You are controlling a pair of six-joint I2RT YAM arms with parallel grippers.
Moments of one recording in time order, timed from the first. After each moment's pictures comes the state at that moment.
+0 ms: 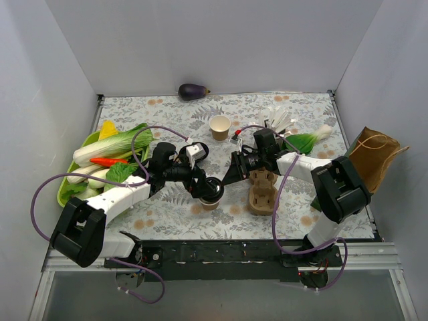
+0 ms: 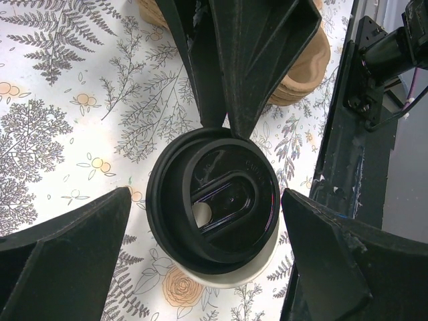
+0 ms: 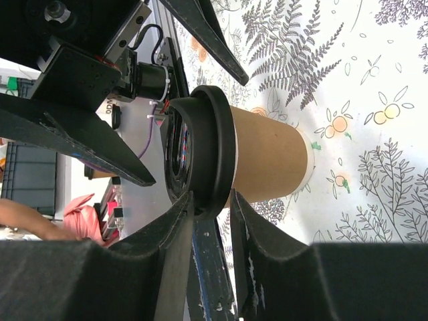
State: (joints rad) left arm -0.51 1.30 0.67 0.05 0.78 0.00; right arm 0.50 1.69 0.90 0.05 -1.13 0.39
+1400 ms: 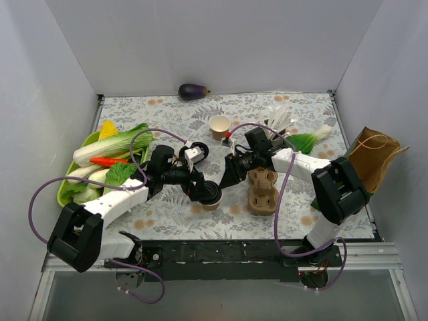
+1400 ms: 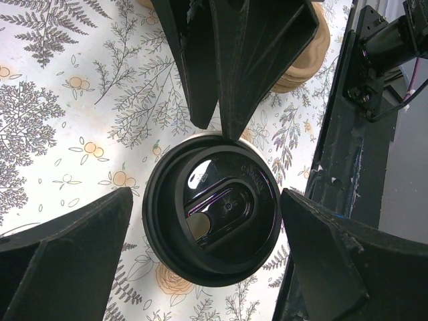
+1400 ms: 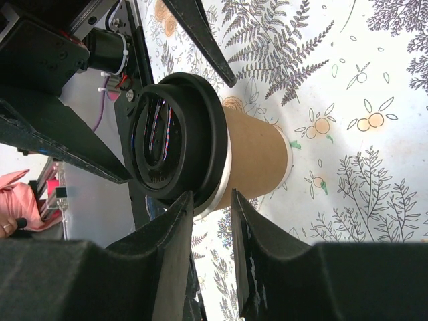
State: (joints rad) left arm -0.51 1.26 0.64 0.02 0.78 0.01; right arm 0.58 1.69 1.01 -0.22 -1.01 0.10
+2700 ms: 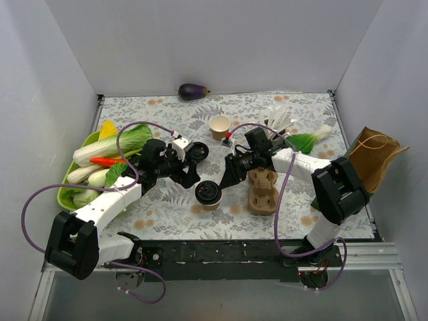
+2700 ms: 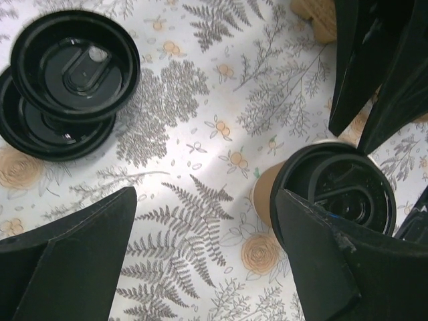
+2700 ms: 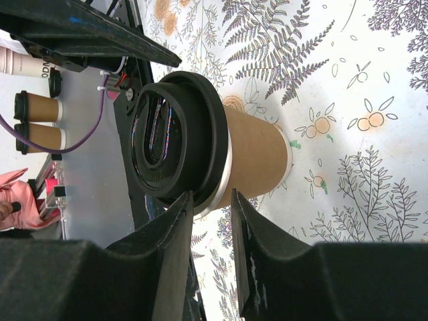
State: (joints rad) left arm -0.43 1.21 0.72 -0.12 0.45 0.07; right arm 0.58 1.69 1.01 -0.23 -1.01 0.09
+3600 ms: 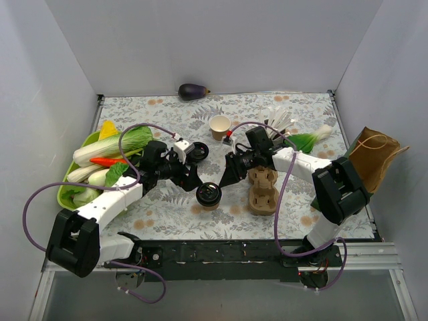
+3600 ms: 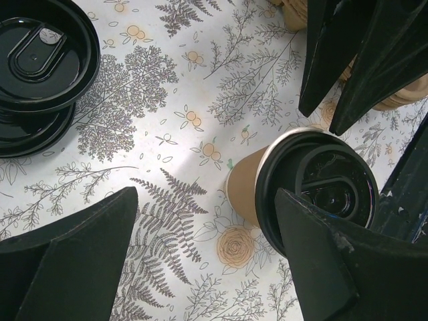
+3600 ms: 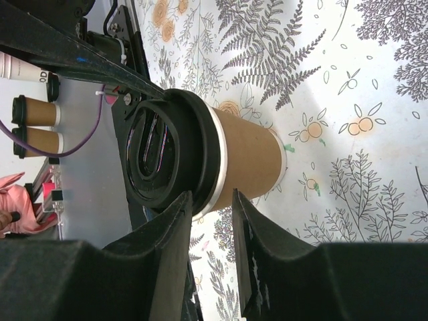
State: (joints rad) left arm -0.43 1.21 0.69 -0.13 0.54 0.02; right arm 0.57 1.69 1.02 -0.23 -1.00 0.09
